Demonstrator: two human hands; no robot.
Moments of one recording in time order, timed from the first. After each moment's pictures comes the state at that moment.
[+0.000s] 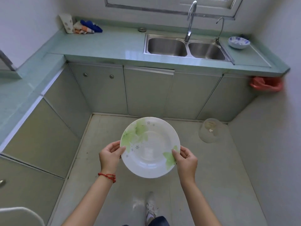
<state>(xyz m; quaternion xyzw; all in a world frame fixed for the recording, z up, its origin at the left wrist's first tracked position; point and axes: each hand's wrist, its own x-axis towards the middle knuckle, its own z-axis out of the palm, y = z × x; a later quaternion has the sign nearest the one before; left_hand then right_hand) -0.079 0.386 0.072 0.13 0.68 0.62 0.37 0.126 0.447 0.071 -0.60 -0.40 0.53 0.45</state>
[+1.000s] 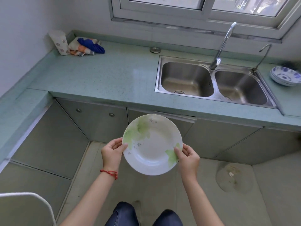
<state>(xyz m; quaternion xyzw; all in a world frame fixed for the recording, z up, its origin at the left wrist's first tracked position) -0.266 0.777 0.079 0.10 0.68 0.64 0.35 -0.066 0.852 0.083 -0.58 -0.41 0.54 0.44</state>
